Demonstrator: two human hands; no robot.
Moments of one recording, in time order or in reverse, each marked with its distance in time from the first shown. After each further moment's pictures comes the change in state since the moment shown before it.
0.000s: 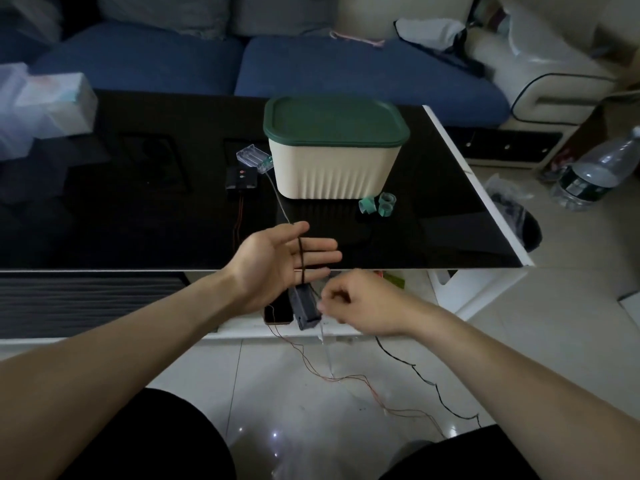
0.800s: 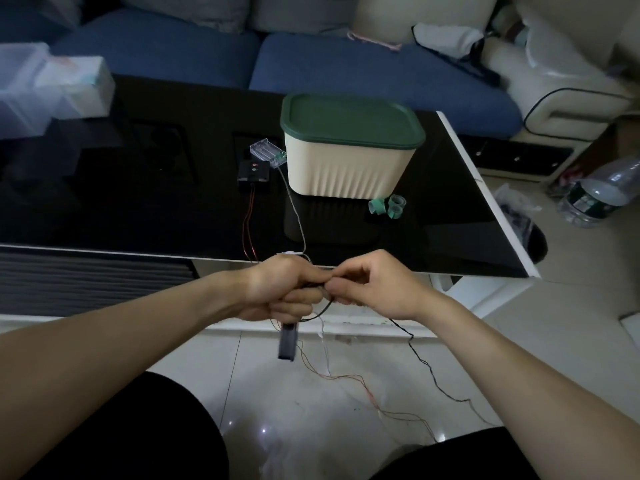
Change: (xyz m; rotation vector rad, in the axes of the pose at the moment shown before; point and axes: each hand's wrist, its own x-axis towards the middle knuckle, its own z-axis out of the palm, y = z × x) left_hand -0.004 -0.014 -0.016 0.391 -0.283 -0.360; right_hand 0.004 0.008 -0.014 0.273 0.084 -0.126
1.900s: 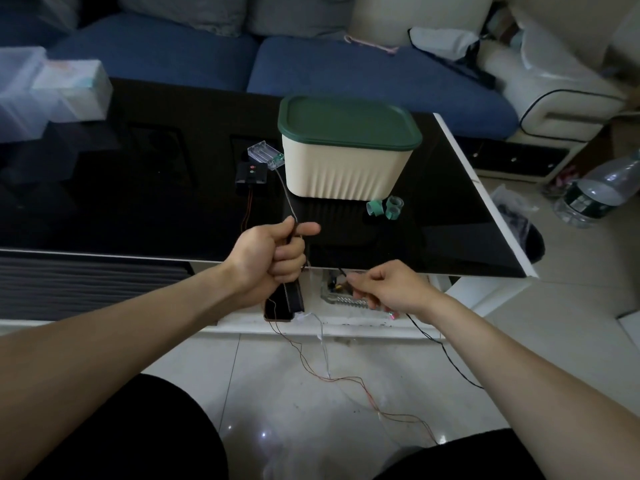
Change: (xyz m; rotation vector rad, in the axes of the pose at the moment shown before) left_hand 0.002 0.006 -0.011 -0.426 0.338 0.383; right_hand 0.000 0.028 -0.012 -0.028 0.144 0.417
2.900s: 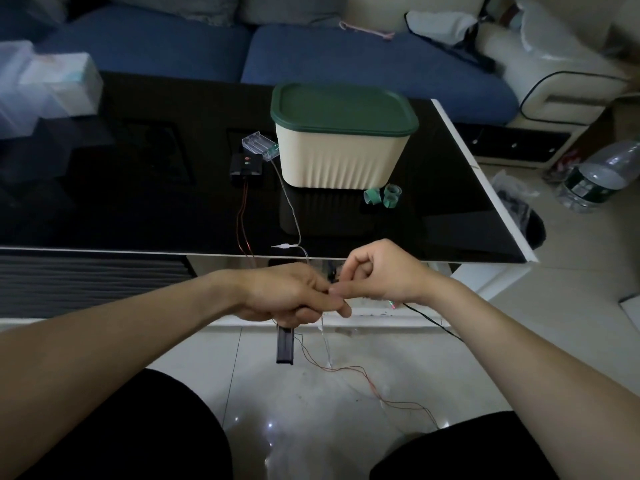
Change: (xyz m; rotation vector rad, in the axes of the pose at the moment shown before) left_hand -0.010 -0.017 0.009 0.759 -0.483 -0.384; right_hand -0.013 -0.022 -0.002 0.002 -0.158 -0.262
